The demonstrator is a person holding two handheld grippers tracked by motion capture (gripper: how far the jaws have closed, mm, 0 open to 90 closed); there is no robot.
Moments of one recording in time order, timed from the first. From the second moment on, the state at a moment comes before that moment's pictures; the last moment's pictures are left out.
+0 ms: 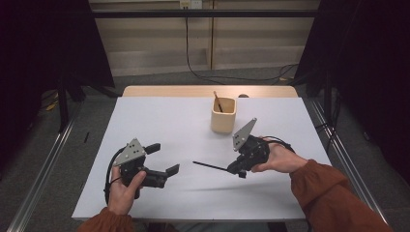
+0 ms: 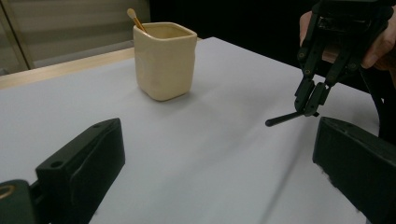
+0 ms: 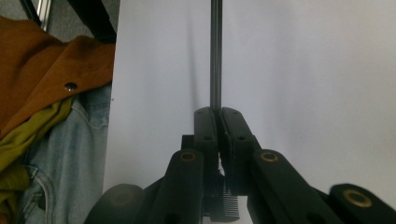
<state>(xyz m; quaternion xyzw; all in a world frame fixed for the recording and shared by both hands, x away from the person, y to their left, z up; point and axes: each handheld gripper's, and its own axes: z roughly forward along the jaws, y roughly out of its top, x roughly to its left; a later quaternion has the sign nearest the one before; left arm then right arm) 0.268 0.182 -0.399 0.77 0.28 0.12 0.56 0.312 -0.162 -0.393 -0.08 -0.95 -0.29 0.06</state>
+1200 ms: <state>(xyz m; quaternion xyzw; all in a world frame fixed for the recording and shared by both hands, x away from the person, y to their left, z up) 0.279 0.149 -0.377 0.84 0.19 0.05 0.50 0.308 -0.142 -0.400 -0.04 -0.98 -0.17 0.08</state>
